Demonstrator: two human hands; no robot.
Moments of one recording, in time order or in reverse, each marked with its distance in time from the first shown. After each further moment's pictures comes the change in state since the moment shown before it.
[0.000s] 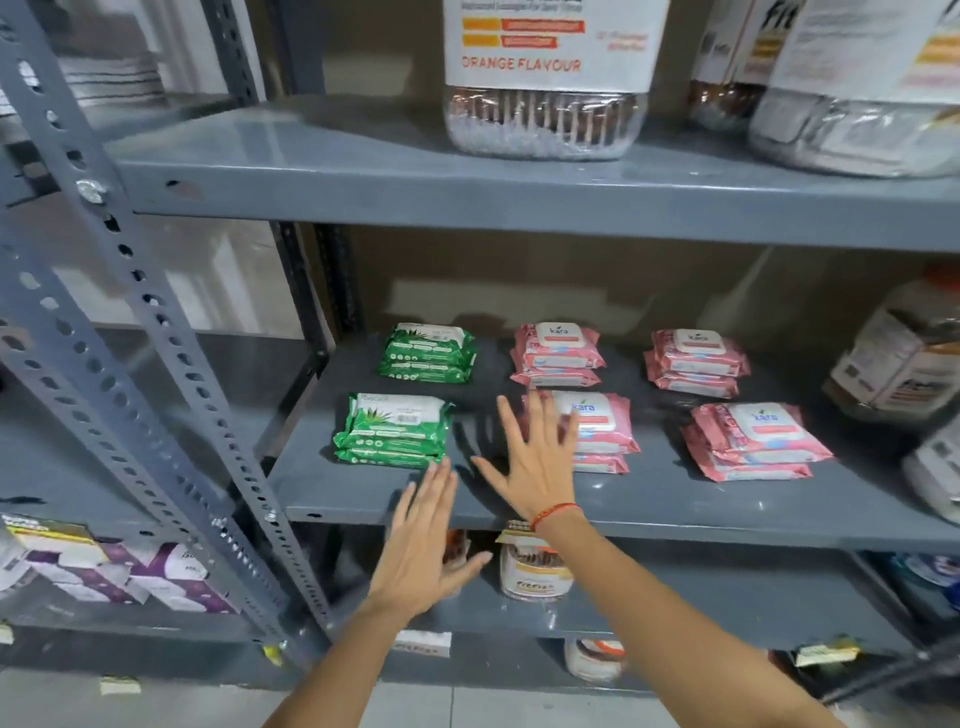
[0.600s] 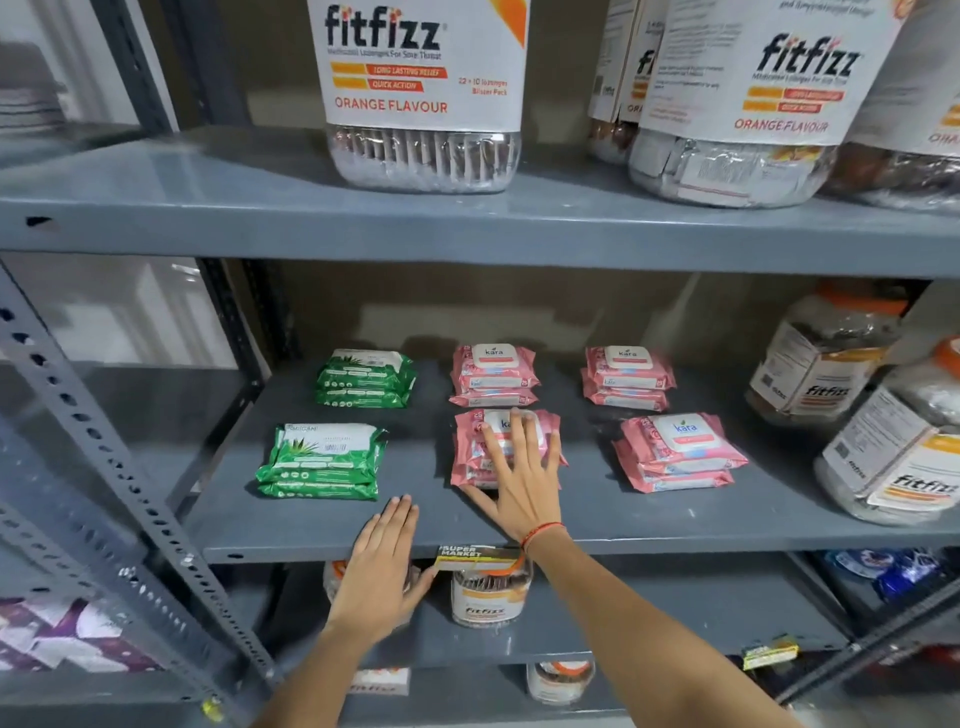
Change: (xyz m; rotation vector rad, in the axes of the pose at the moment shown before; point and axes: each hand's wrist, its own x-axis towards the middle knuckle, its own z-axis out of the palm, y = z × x) left_hand 0.019 0.029 0.012 0.093 -0.143 -0.033; right_hand -0.012 0.071 -0.001 -0.068 -0.119 0.033
